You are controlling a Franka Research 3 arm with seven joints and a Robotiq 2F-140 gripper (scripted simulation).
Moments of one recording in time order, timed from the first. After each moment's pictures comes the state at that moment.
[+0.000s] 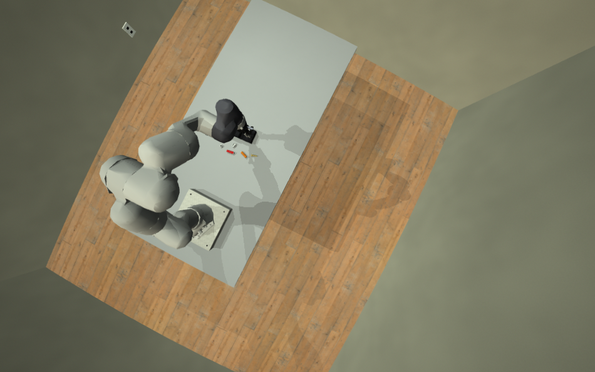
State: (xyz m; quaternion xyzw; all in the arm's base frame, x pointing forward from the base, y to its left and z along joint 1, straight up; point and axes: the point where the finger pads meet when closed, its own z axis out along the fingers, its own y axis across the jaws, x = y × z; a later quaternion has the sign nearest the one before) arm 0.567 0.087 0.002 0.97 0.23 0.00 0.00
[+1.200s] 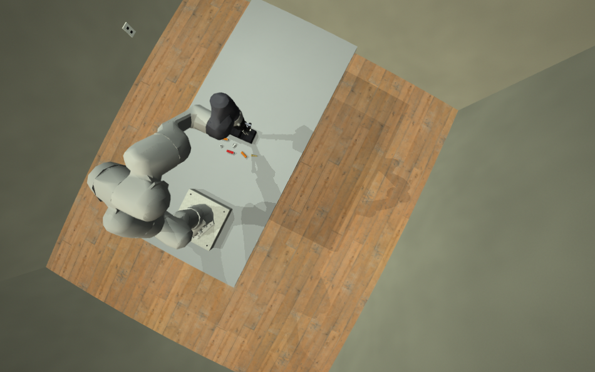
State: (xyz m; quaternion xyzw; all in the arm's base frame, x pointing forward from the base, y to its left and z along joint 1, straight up) arm 0.570 0.086 0.052 0.97 0.23 0.01 0.00
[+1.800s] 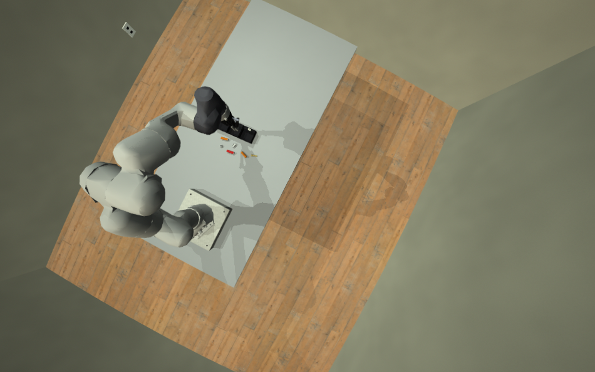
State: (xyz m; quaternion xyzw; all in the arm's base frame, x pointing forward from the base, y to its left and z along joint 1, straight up) arm 0.550 0.154 0.051 0.97 0.25 0.00 0.00
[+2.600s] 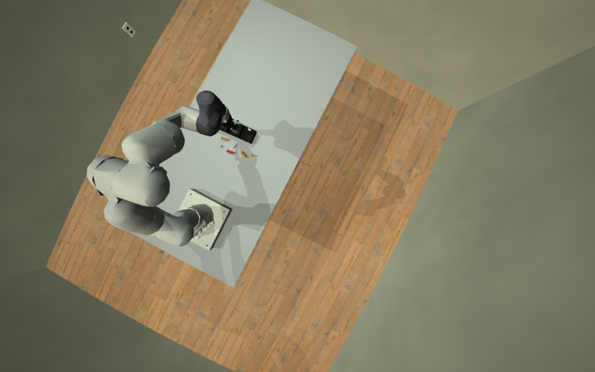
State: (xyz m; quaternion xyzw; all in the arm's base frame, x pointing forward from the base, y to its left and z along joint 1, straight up) arm 0.542 0.167 0.010 0.97 0.24 0.00 0.00
